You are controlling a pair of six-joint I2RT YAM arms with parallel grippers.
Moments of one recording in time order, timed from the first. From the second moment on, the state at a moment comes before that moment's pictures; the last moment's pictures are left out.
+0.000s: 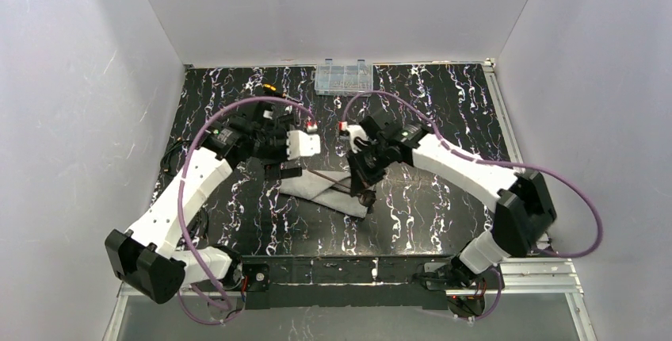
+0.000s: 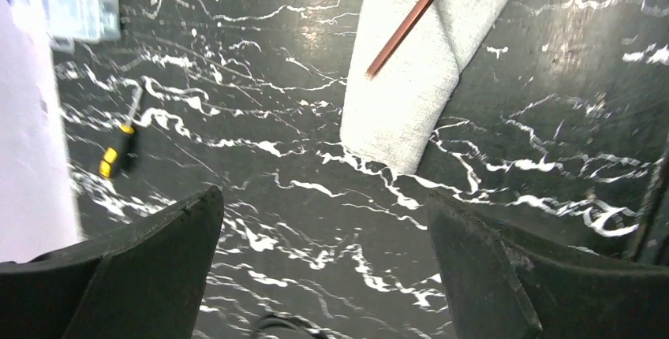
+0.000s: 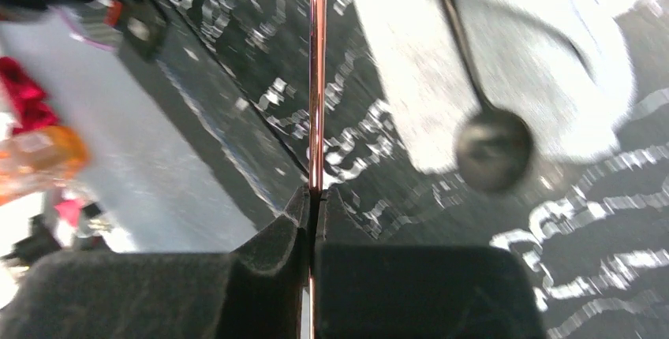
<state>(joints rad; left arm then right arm) -0.51 1.22 1.23 -0.97 0.30 1.08 0.79 1.57 1.27 -0.77 -0.54 0.24</state>
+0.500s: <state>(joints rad) -0.24 1.60 1.27 -0.99 0.49 0.52 0.79 1.23 1.03 -0.86 -0.29 0.09</state>
